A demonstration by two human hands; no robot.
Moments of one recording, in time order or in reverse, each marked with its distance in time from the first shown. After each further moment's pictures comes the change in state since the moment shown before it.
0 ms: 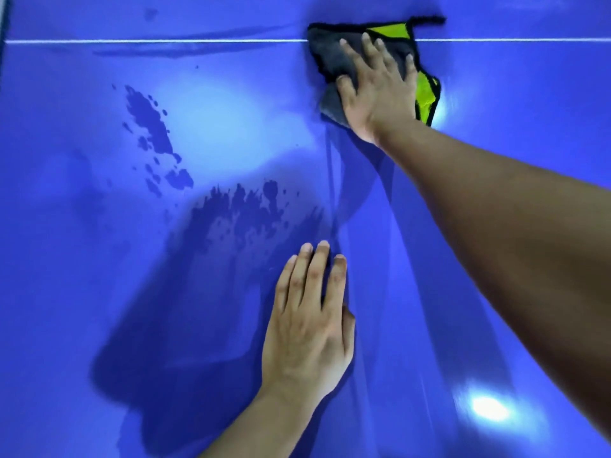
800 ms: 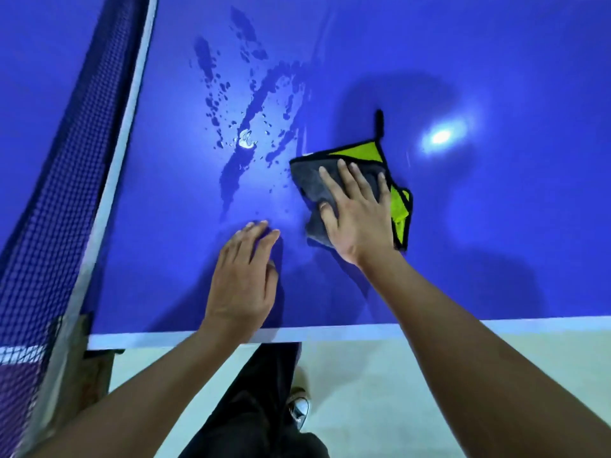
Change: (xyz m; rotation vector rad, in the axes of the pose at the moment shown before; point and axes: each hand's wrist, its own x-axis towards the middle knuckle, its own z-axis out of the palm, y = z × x) left_hand -0.305 -0.042 -0.033 -0.071 0.056 -0.097; right_hand -0.472 -0.080 0.024 0.067 -0.024 -0.176
